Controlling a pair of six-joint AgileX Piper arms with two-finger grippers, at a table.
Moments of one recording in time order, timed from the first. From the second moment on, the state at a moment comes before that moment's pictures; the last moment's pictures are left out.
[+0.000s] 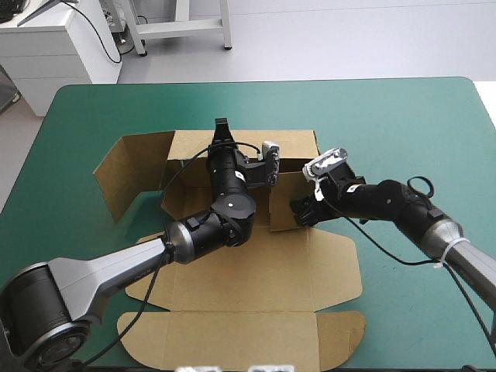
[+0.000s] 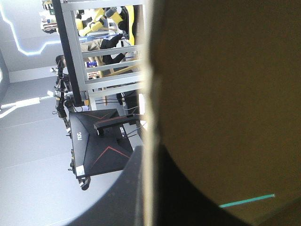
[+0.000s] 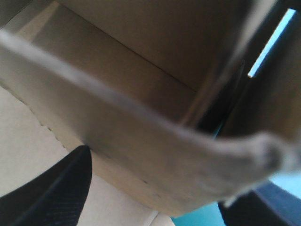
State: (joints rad) left arm -0.95 1.73 -1.30 1.41 0.99 -0.17; right arm 0.38 1.43 -0.92 0.70 0.42 -0.77
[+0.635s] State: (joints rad) left arm -0.95 1.73 -1.30 1.41 1.00 -0.17; right arm 0.50 1.43 -0.86 0.80 0.00 -0.74
